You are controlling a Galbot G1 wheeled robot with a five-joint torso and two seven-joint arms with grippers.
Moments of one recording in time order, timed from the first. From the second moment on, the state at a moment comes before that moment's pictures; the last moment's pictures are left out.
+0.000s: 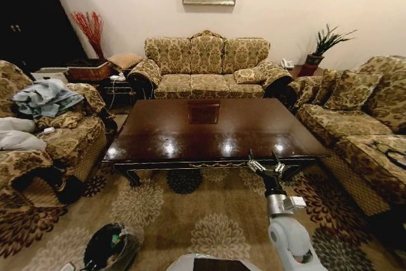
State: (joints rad) left arm 1.34 -1.29 -1.06 -0.79 -0.67 0.23 -0.12; right arm -1.54 1.34 0.49 2.13 0.31 0.14 0.13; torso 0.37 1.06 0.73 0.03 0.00
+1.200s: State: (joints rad) left arm 1.46 -1.36 -1.10 -0.87 -0.57 0.16 -0.12; right arm -1.58 1.36 0.48 2.12 0.34 0.18 0.10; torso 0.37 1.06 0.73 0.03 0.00
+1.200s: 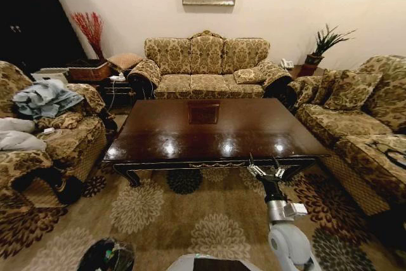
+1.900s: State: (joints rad) left arm 1.82 -1.48 -1.30 -1.62 -0.64 0.34 -0.01; right arm -1.57 1.39 0.44 2.14 0.45 0.12 0.06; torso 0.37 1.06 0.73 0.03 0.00
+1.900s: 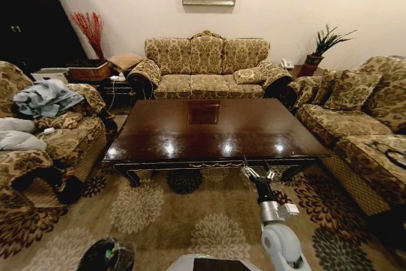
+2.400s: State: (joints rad) left arm 1.74 -1.38 -1.26 -2.49 -0.72 0.37 0.05; right arm -1.53 1.22 0.49 2.43 0.41 -0.14 0.16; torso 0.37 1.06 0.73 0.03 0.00
